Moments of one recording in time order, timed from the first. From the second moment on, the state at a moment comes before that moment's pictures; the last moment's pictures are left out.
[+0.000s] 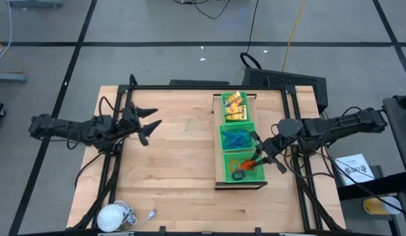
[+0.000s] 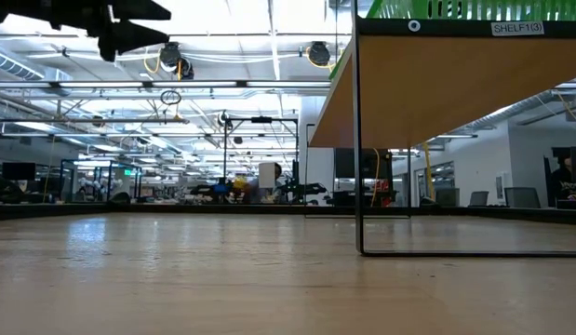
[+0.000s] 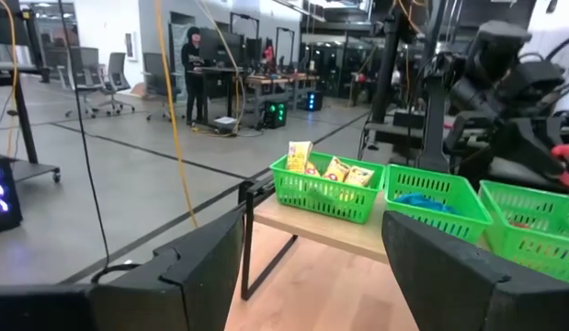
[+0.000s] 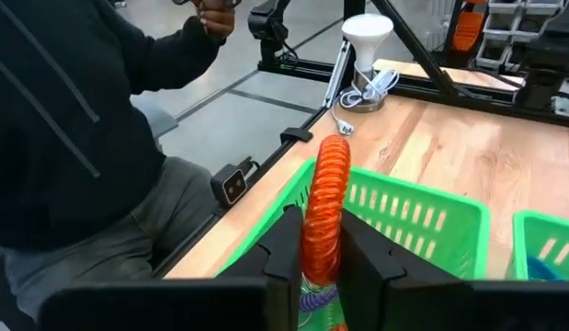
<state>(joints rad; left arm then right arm) -0.12 0.53 0.42 0.16 -0.53 -0.07 0.17 0.86 0.72 -0.16 -0.45 -0.04</state>
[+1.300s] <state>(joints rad) -0.12 0.21 0.14 0.18 -0.44 0.01 0.13 0.17 0.66 -0.66 0.46 0.01</state>
